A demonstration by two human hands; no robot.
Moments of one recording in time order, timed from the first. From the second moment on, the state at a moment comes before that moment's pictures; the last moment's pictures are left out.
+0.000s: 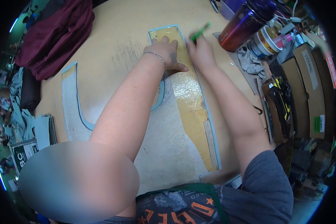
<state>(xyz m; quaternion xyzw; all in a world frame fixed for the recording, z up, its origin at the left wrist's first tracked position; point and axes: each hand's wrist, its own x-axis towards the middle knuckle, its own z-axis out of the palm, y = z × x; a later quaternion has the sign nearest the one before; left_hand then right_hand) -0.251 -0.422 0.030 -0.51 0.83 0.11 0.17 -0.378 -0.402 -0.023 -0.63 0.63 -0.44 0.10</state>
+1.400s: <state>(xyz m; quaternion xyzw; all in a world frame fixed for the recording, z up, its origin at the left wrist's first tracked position) -0.225 -0.185 -0.005 -0.40 0.91 0.06 -0.02 -0.387 0.008 0.002 -0.49 0.61 -0.56 0.28</state>
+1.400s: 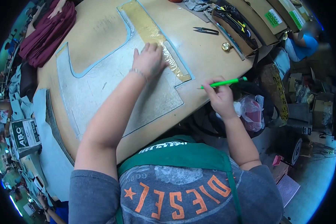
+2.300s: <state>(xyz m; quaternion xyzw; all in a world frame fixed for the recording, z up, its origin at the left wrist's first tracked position) -0.182 -0.112 -0.002 -0.36 0.93 0.11 0.00 -0.376 -0.042 -0.035 -0.59 0.61 -0.48 0.22</state>
